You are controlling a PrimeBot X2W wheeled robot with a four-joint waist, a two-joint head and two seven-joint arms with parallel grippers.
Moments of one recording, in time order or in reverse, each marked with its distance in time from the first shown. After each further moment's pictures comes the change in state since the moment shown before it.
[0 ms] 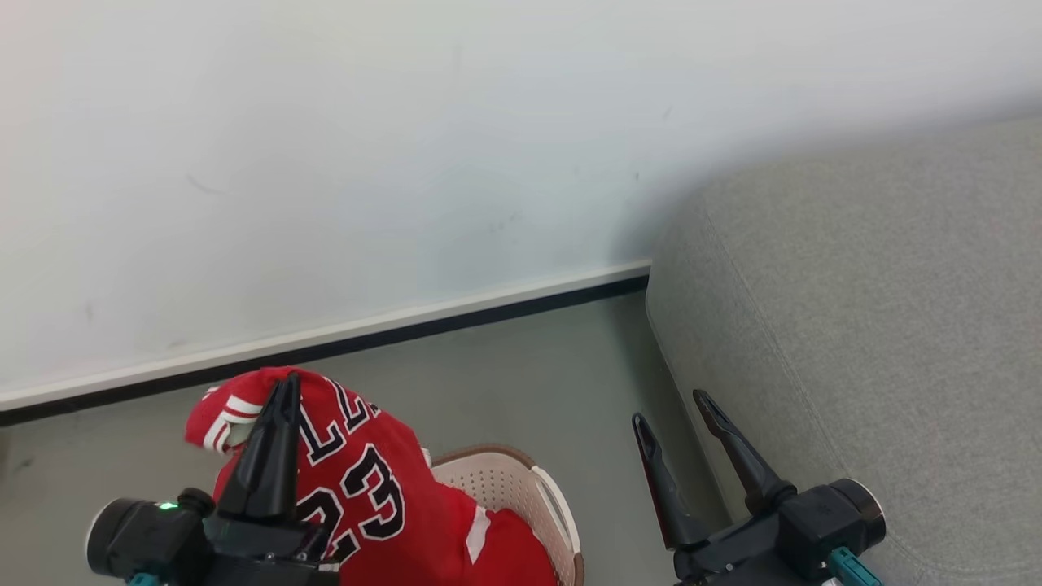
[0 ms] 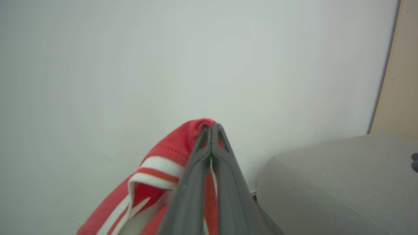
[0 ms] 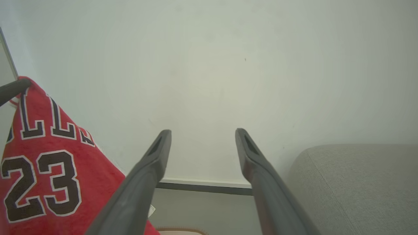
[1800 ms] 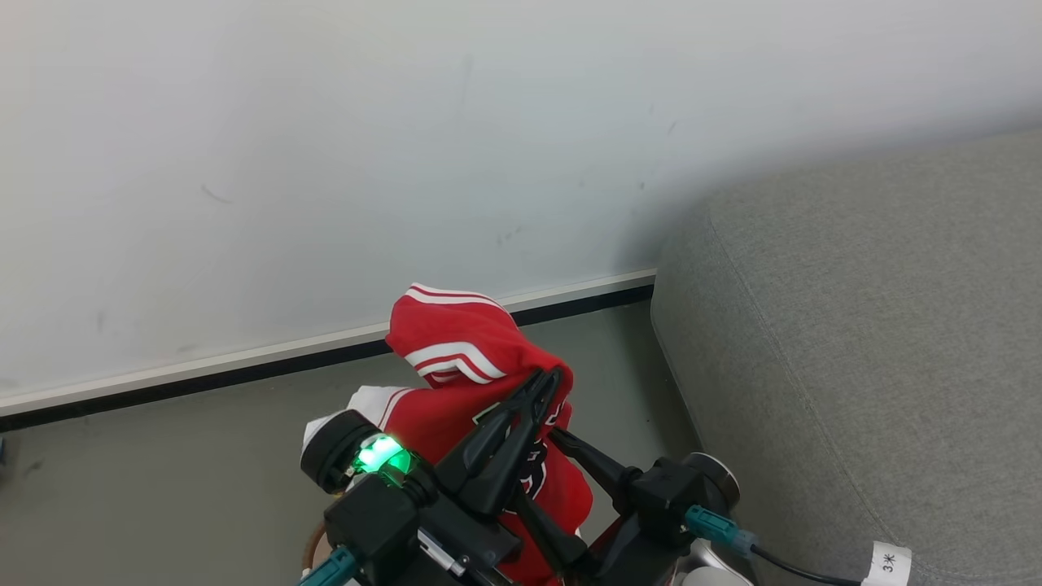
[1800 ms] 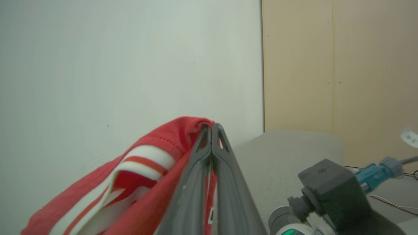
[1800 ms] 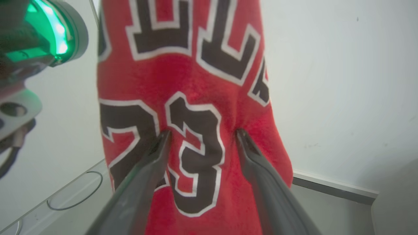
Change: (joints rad) left arm -0.167 0.010 -0.427 -0.067 -0.025 -0.051 0.000; right arm -0.290 -0.072 0.462 0.282 0.301 0.000 0.000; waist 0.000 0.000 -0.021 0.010
